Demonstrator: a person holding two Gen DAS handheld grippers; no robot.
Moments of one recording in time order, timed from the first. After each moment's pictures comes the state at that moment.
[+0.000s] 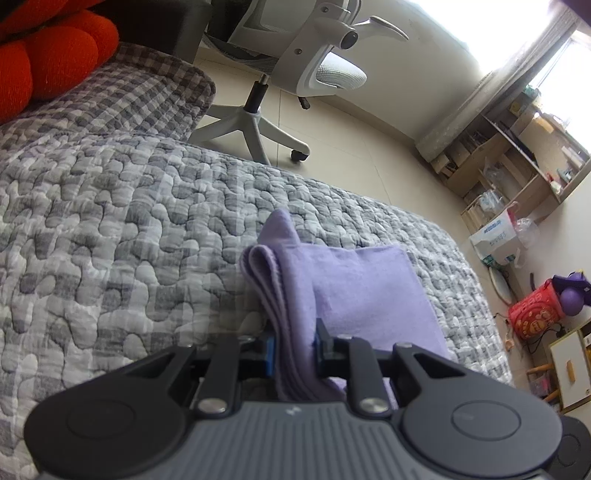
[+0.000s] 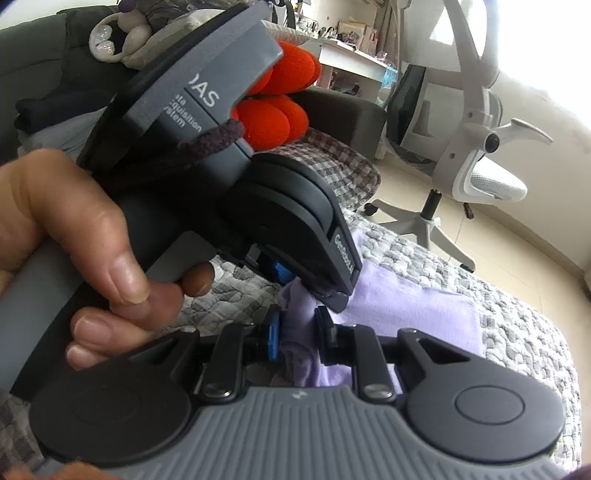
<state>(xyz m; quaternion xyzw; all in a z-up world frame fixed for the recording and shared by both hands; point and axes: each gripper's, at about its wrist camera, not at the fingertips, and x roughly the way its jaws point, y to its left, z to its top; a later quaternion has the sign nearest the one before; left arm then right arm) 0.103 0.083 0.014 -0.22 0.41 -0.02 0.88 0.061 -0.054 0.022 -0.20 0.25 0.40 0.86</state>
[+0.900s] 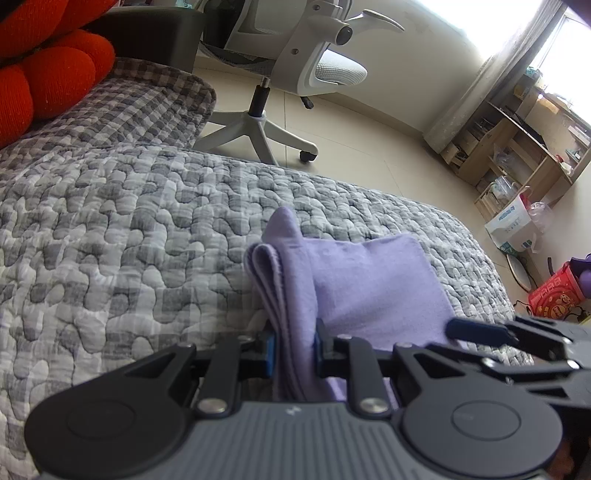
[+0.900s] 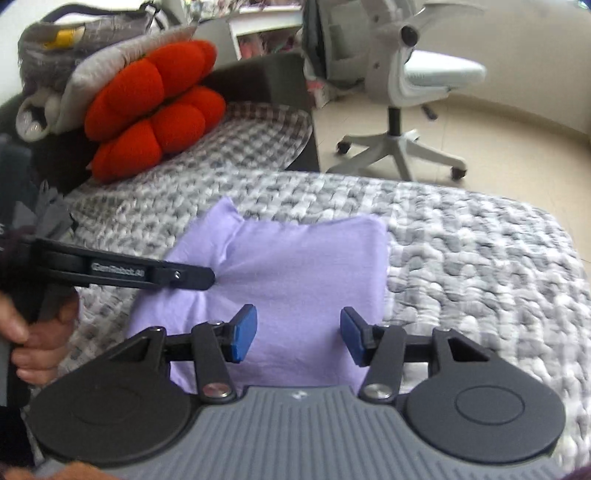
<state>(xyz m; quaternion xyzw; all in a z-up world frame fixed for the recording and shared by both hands) 0.101 0.072 0.013 -0.18 0.41 0.00 0.89 0.158 -0.138 0.030 -0.05 0.39 0.37 0.84</state>
